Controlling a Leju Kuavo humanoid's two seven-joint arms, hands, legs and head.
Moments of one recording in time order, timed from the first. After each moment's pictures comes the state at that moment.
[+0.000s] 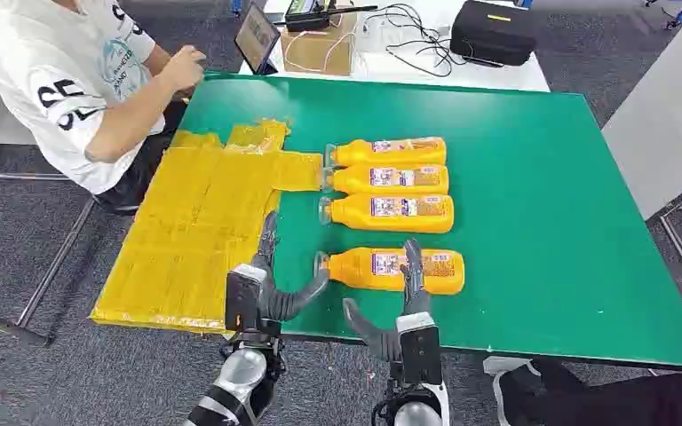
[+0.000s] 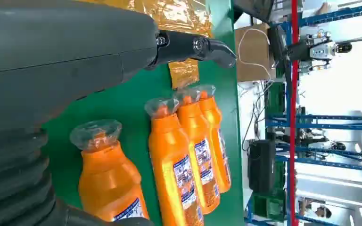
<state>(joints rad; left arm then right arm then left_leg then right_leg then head) -0.18 -0.32 -0.32 -1.06 0.02 0.43 -0.58 0.08 0.25 0.37 -1.46 0.17 -0.47 -0.41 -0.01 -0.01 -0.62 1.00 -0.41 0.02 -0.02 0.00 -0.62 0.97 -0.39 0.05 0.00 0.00</state>
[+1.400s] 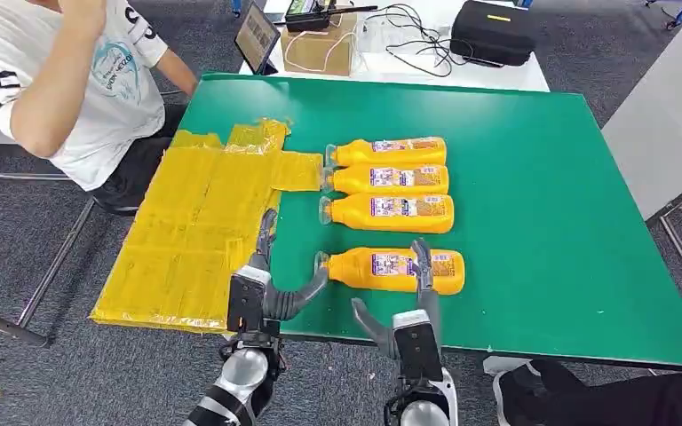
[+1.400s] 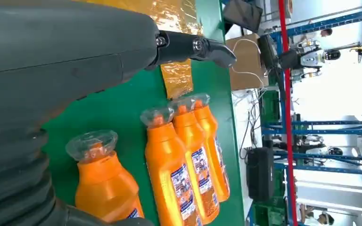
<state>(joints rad) -0.18 -0.32 -0.32 -1.07 -0.02 0.47 -0.59 0.07 0.22 0.33 -1.45 0.30 -0.51 -0.36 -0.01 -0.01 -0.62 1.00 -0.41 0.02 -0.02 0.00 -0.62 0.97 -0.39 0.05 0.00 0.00</state>
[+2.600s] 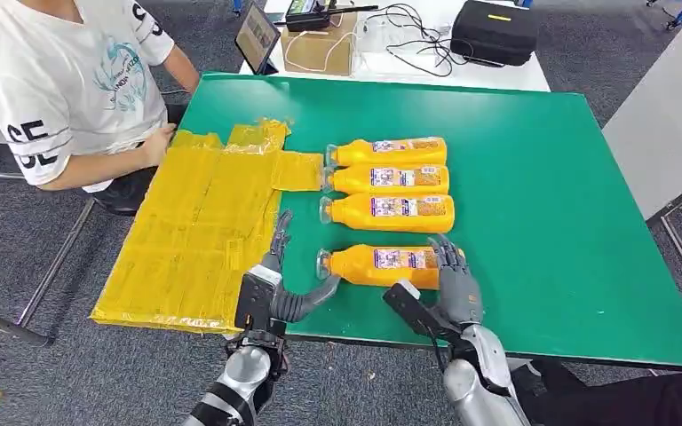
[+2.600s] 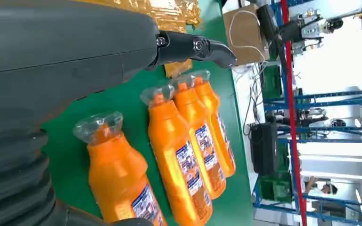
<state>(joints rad) -0.20 -0.32 -0.32 -1.02 -0.06 0.36 -0.58 -0.18 0.06 0.16 -1.09 0.88 -0.39 -0.07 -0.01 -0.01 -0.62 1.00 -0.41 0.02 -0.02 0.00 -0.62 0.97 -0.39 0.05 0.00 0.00</state>
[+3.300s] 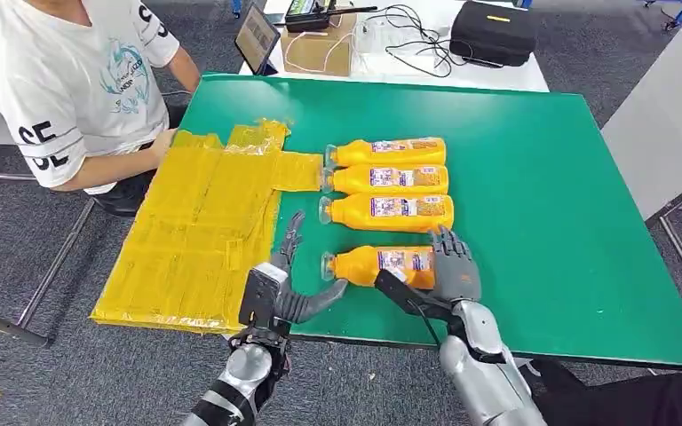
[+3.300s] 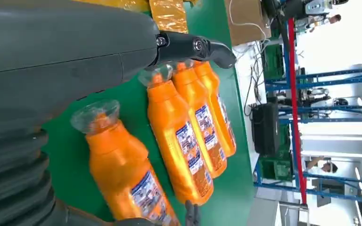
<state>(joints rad) -0.21 -0.32 -0.32 -1.02 -0.06 0.29 -0.55 -0.35 0.04 0.21 -0.88 1.08 -0.33 0.06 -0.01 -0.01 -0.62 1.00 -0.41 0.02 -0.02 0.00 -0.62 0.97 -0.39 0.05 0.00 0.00</state>
